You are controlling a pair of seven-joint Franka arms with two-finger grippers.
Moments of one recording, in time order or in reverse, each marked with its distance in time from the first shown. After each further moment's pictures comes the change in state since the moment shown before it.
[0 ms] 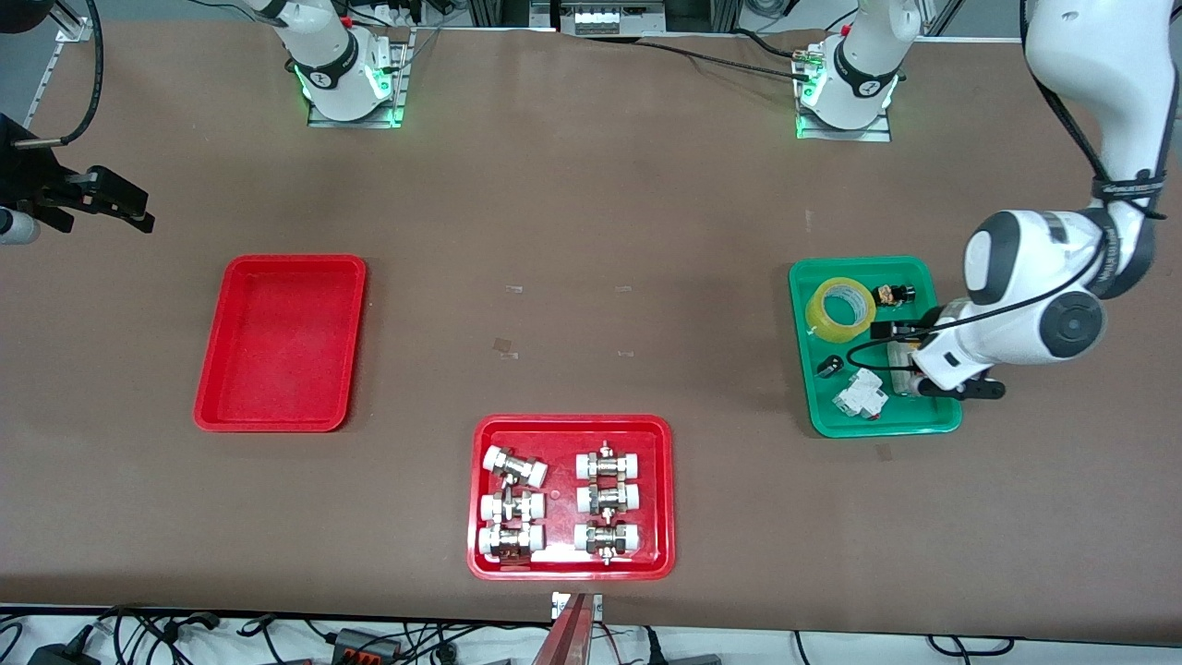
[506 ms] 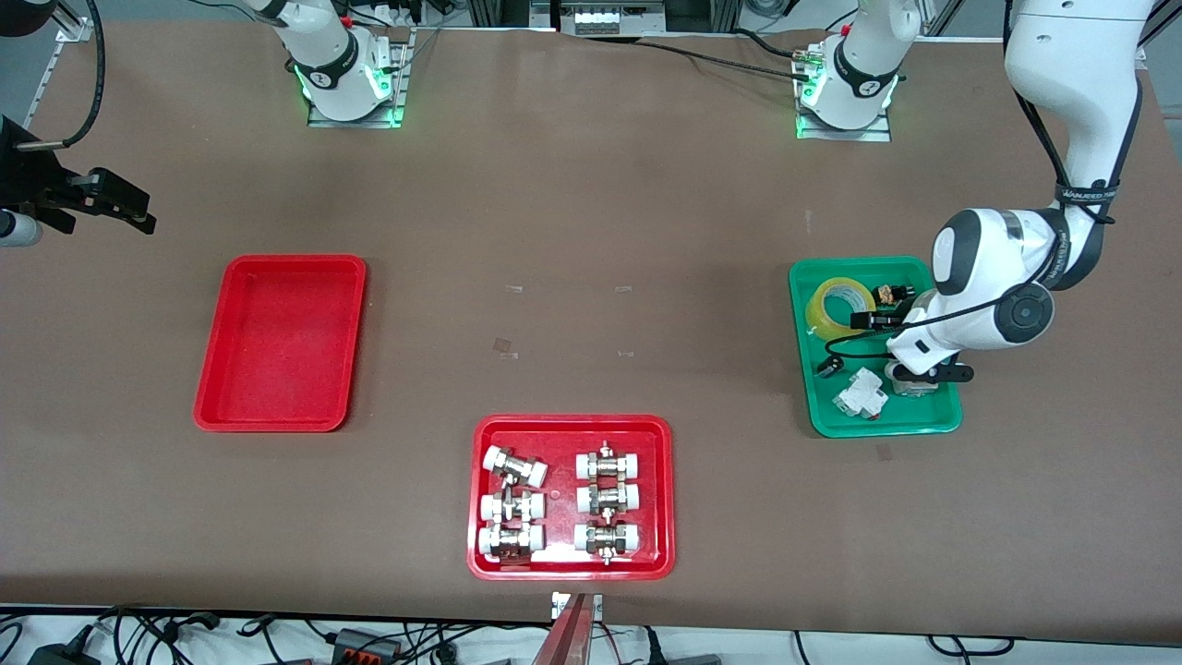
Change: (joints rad) left arm 0.000 0.004 -0.003 -0.139 0.000 0.142 -0.026; right arm 0.000 0.002 0.000 -0.001 0.000 0.000 0.000
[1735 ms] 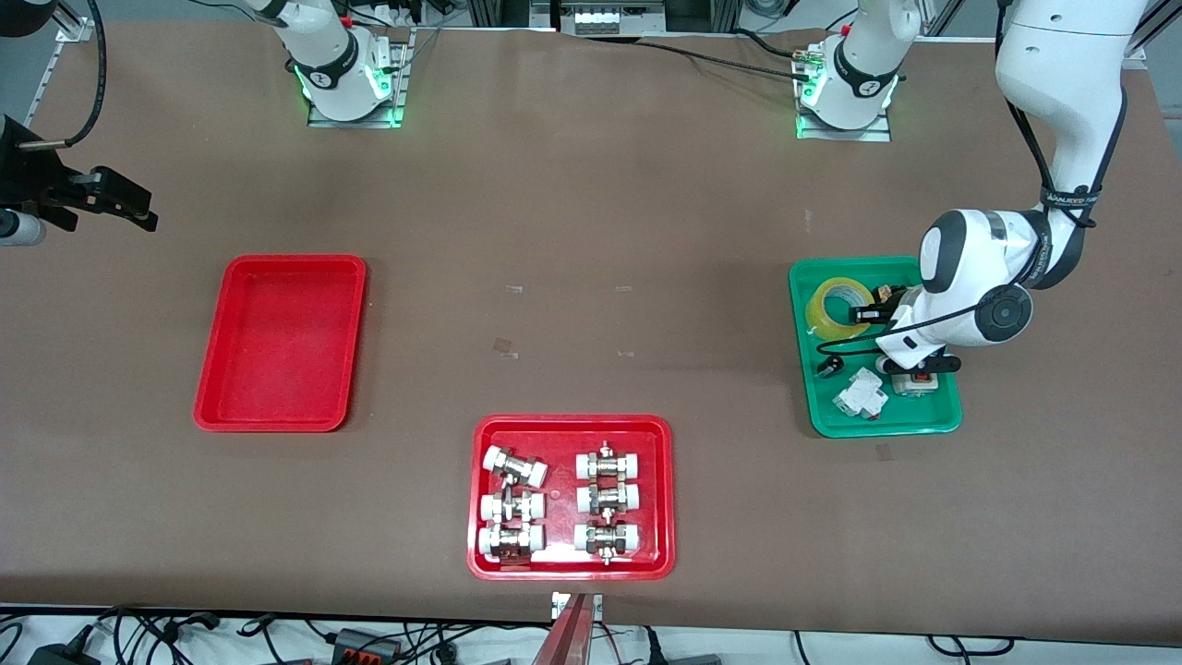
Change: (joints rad) left arm -0.002 0.015 -0.004 -0.031 0.000 0.002 -0.062; right arm 0.000 0.000 0.000 -0.001 0.000 -0.015 0.000
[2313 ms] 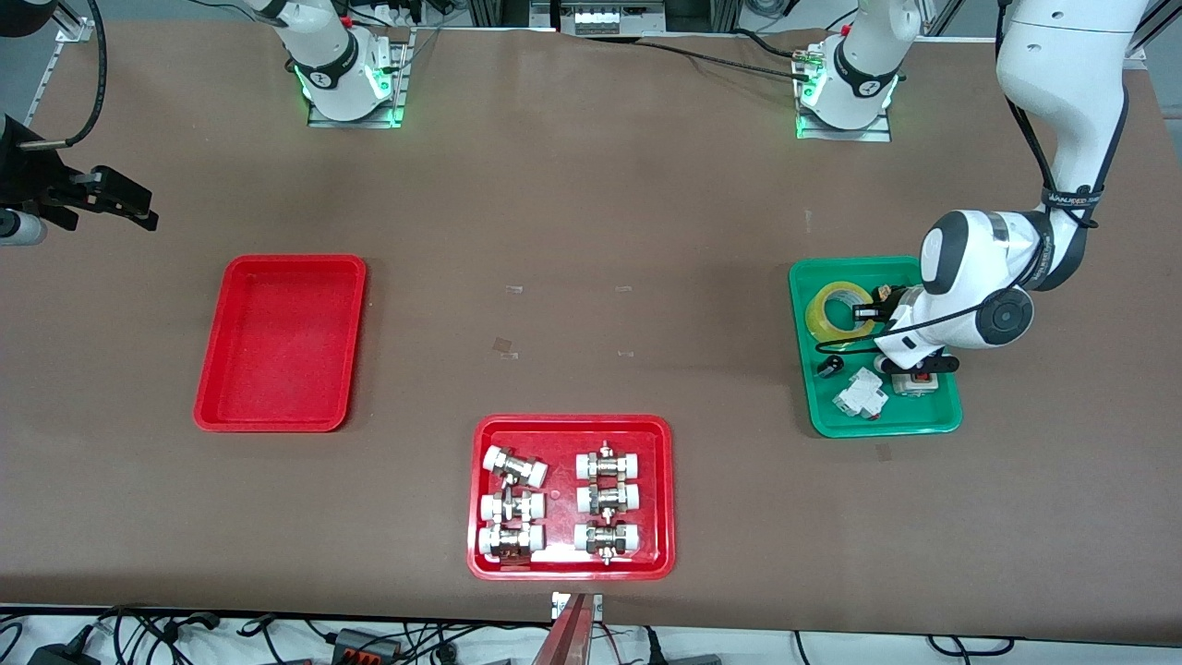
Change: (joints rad) left arm 0.001 -0.001 -0.008 0.039 -0.012 -0.078 0.011; right arm 0.000 0.000 0.000 0.000 0.000 -0.004 0.000
